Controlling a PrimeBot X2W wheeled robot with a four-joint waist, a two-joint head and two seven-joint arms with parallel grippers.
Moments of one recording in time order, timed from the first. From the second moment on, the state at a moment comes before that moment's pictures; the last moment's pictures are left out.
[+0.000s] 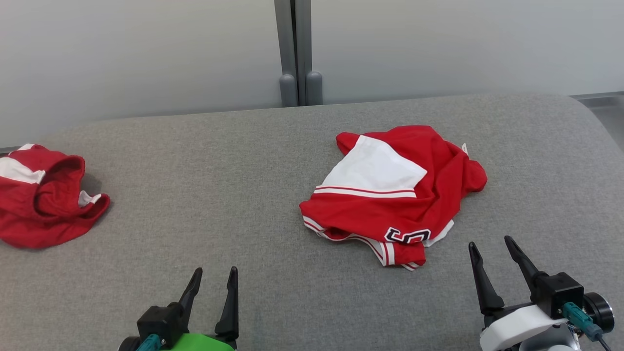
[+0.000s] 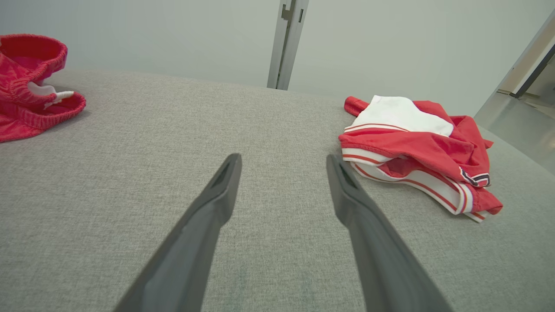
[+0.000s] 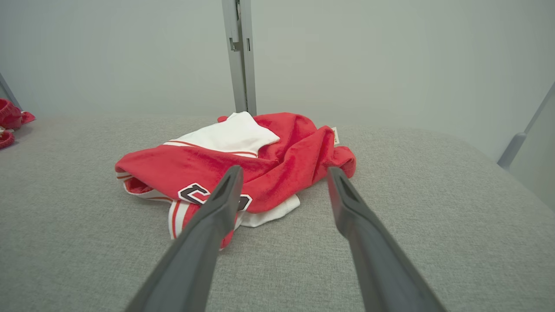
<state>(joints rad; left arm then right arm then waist) 0.02 0.05 -0.21 0.32 -0.32 -0.12 -0.26 0.02 -0.05 -0.03 0.19 0.07 0.13 -0.26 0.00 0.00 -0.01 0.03</state>
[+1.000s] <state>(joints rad) -0.49 0.05 -0.39 0.63 -0.32 -0.13 -0.19 -0.07 -0.05 0.01 0.16 0.05 0.13 -0.26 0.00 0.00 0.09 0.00</state>
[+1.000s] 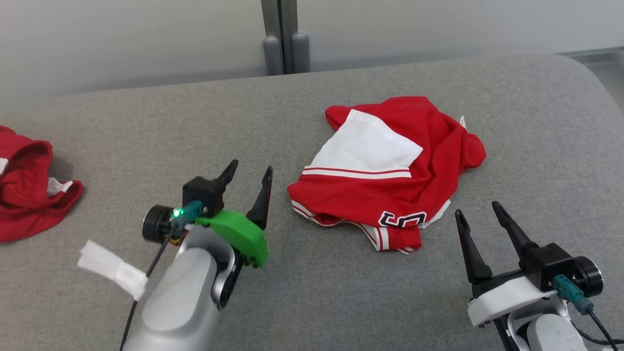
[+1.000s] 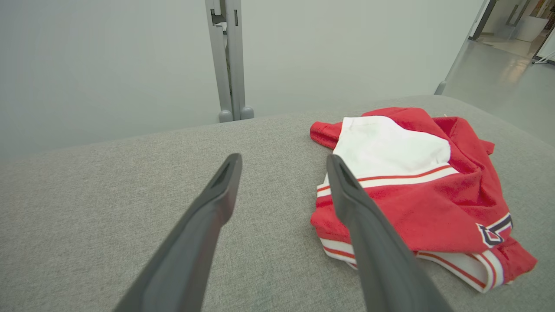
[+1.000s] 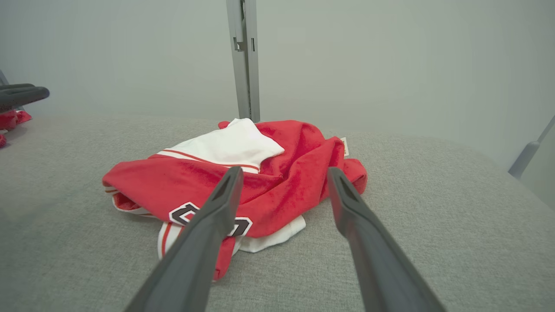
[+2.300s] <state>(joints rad) -0.98 0.05 -0.93 1.11 -0.66 -0.13 0.07 -0.19 -0.05 0.09 0.15 0.08 0.13 -0.26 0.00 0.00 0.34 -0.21</state>
